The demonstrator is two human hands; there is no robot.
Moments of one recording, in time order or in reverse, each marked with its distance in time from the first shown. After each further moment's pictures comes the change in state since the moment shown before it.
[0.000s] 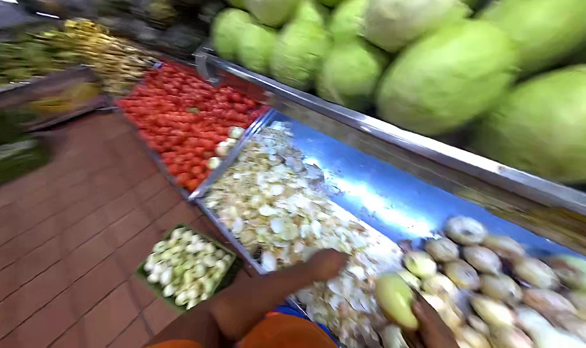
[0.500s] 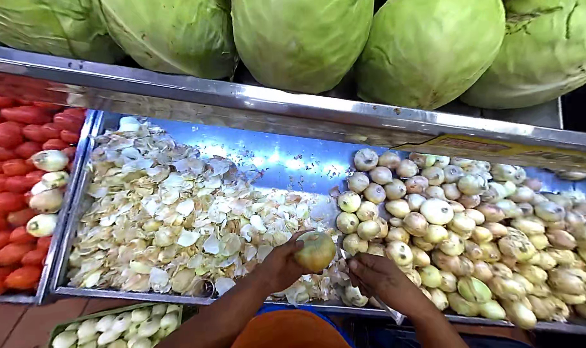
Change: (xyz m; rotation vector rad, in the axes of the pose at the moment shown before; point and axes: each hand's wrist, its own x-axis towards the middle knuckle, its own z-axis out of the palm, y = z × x) left_hand 0.009 -0.023 -0.008 -1.640 -0.496 0.096; right_hand -0.006 -0.034 0.039 -0.362 0.034 0.170
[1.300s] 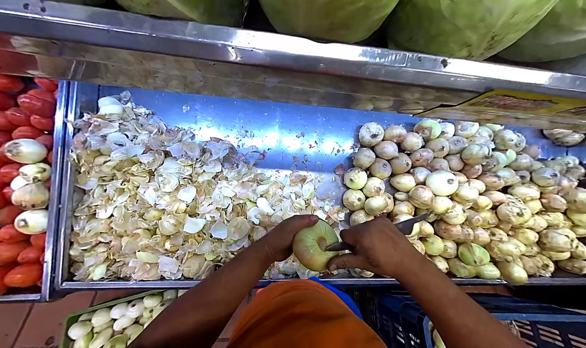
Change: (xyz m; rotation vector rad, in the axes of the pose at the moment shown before) left_hand -0.015 0.039 -0.017 0.380 -0.109 -0.096; right_hand 0.032 -0.037 0.041 -1.141 0.145 -0.519
